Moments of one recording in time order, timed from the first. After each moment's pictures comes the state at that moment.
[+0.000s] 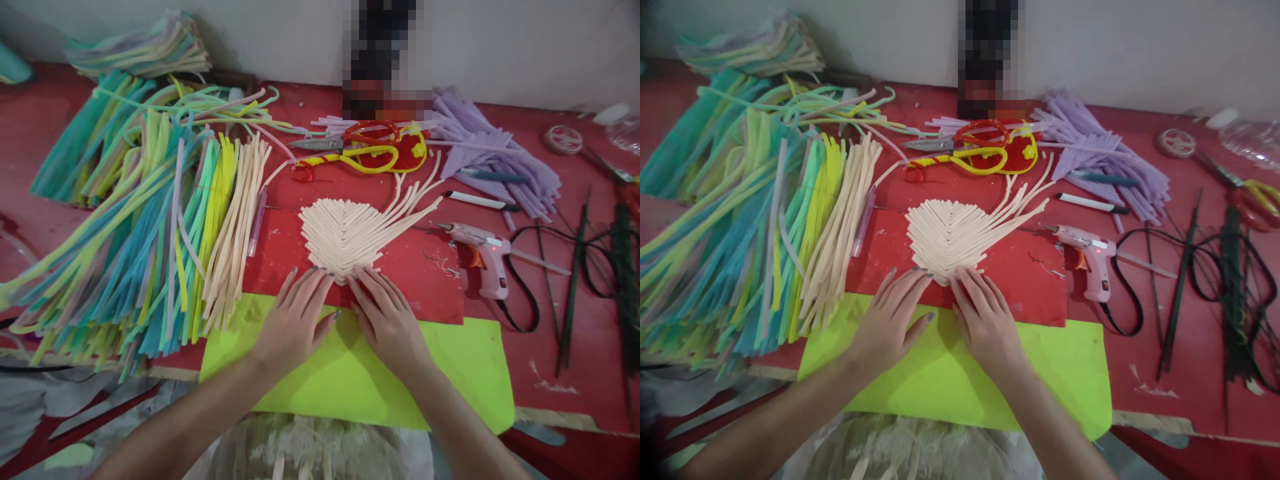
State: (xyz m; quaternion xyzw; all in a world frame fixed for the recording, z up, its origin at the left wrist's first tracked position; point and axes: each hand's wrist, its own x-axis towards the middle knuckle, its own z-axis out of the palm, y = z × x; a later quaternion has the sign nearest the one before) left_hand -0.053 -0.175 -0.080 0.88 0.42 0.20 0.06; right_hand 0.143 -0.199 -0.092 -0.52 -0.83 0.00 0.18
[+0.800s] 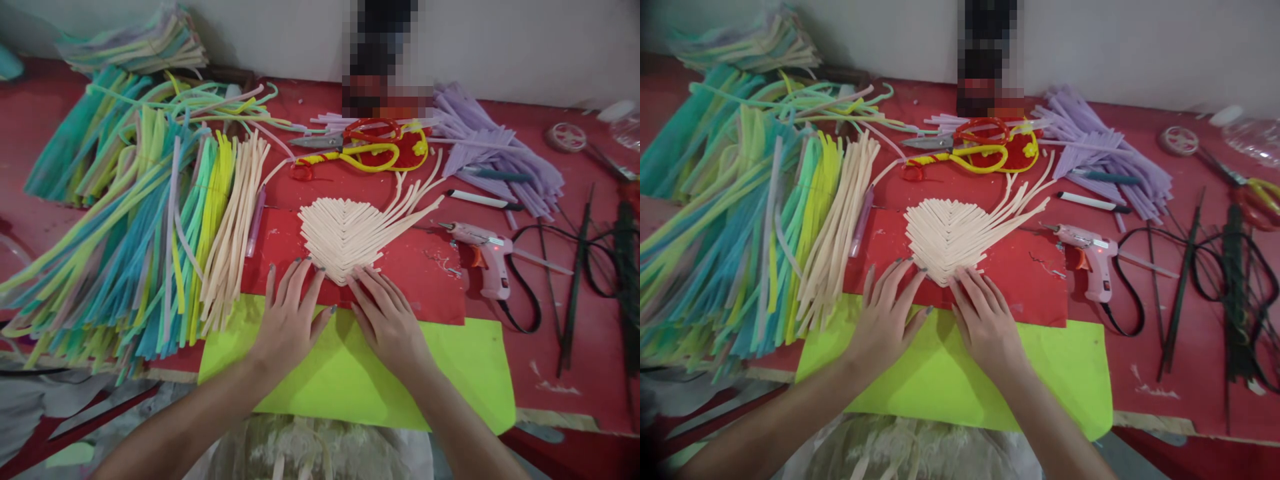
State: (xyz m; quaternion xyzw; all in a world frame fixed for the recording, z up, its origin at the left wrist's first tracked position) left_hand -0.051 -0.177 -0.080 0.85 0.50 0.16 0.07; right_hand 0.142 -0.200 -0.090 -0.53 -0.83 0.03 0.19
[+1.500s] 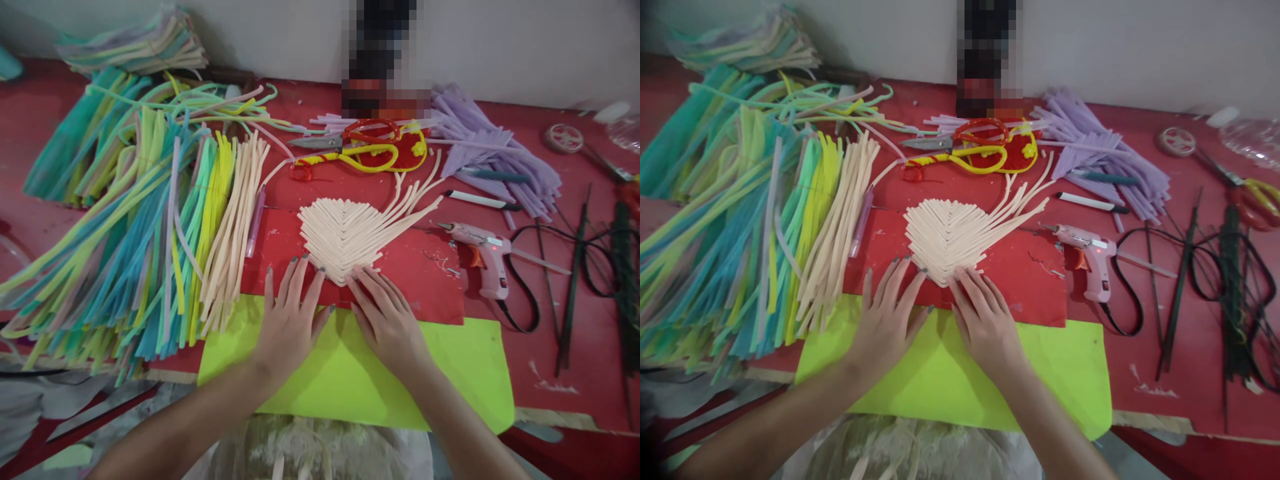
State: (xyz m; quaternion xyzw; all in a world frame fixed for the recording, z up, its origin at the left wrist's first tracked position) left_hand -0.047 -0.180 -0.078 0.85 0.51 0.12 0.05; right_hand 0.142 -0.199 -0.092 -0.53 -0.83 0.03 0.20
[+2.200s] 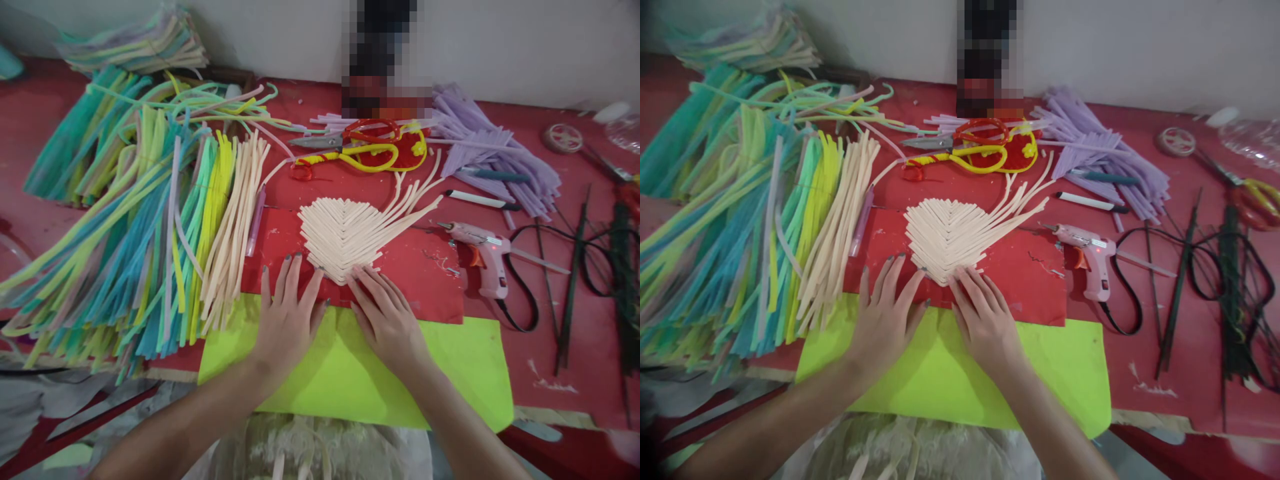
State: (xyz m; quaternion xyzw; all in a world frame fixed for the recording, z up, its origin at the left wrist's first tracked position) left_hand -0.047 -0.179 -0.079 0.83 0.54 0.12 0.04; right_hand 0.143 -0.200 -0.092 -0.53 -0.82 0.03 0.20
